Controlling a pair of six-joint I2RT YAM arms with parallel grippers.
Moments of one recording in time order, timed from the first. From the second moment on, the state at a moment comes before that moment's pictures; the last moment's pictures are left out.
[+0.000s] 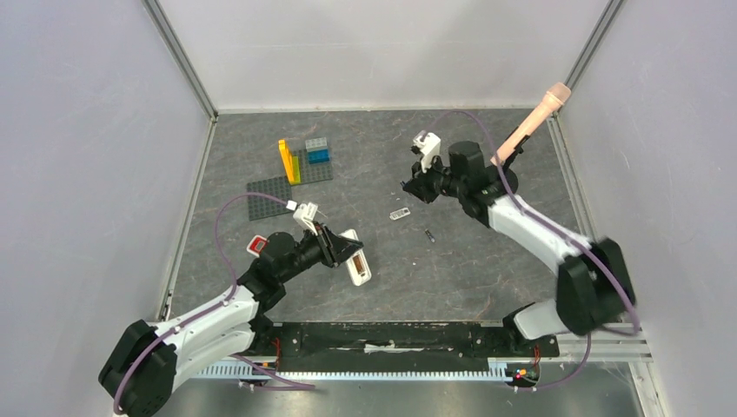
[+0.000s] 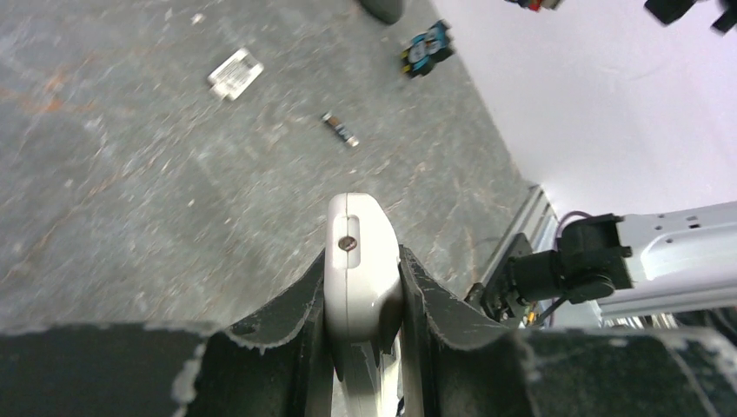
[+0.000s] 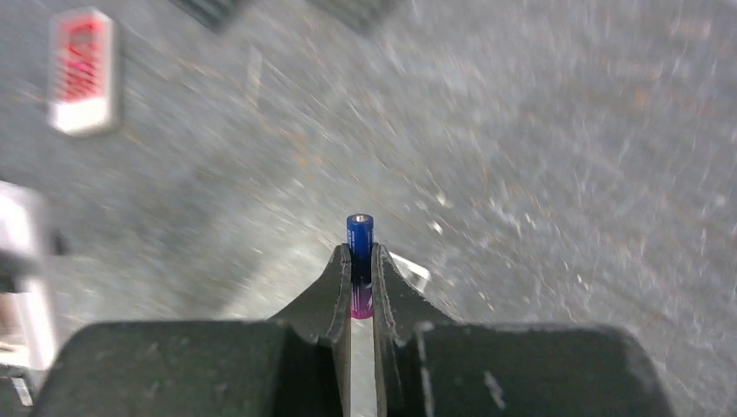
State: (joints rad) left arm -0.65 0.86 0.20 0.46 0.23 -0.74; right arm 0.44 1.52 1.03 -0.08 -0.42 -0.17
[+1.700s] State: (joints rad) left arm -0.65 0.76 0.38 0.23 0.16 -0.99; right arm 1.08 1.15 0.47 0.72 0.02 0.33
